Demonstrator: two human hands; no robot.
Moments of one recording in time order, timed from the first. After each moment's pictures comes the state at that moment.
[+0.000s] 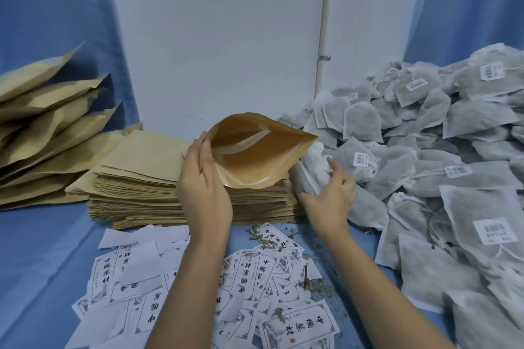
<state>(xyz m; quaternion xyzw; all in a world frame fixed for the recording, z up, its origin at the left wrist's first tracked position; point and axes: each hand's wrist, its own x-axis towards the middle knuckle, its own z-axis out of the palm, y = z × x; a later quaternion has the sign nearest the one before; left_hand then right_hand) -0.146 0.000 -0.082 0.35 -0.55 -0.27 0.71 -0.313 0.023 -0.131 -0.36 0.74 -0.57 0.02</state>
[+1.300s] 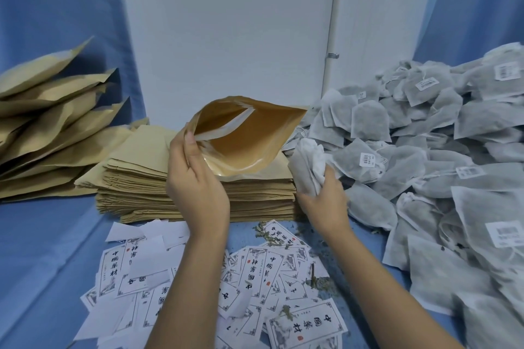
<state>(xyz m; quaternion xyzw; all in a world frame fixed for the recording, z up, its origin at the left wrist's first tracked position) -0.137 -0.006 -0.080 0.34 -0.47 -0.21 0.78 -0.307 0.018 -0.134 -0.44 0.73 -0.52 0.03</state>
